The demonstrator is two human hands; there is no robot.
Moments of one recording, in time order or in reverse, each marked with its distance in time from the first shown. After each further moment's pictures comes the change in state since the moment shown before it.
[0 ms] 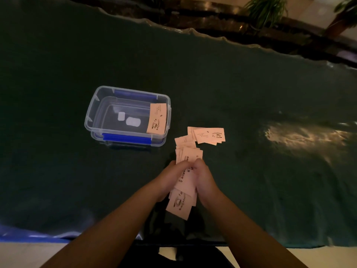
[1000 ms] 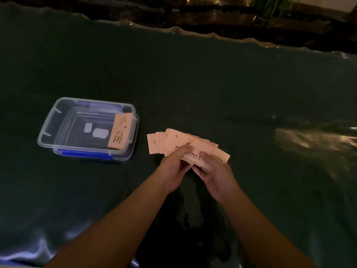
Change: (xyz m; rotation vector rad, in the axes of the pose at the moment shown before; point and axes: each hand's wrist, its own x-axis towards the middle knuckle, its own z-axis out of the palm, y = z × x) left_hand 0.090 0.073 0.109 -0.697 0.113 0.109; right_hand 0.076 -0.060 -0.152 0.481 -0.155 -0.024
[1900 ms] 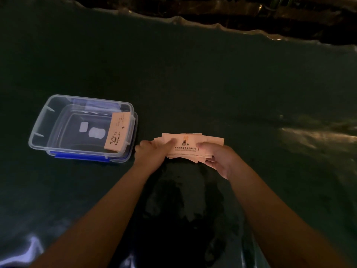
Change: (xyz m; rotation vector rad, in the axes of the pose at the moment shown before) left_hand 0.026 0.055 -0.032 0.997 0.534 0.002; right_hand 0.076 -0.039 0.010 -0.472 0.195 0.254
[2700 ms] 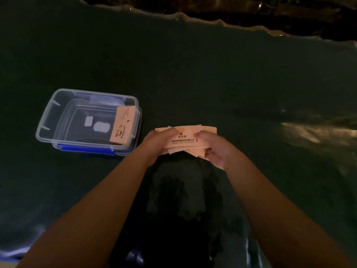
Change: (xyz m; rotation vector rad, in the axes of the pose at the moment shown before) left_hand 0.009 0.005 -0.012 -0.434 -0.343 0.002; right_hand -0.017 0.000 0.022 0.052 -0.143 -0.035
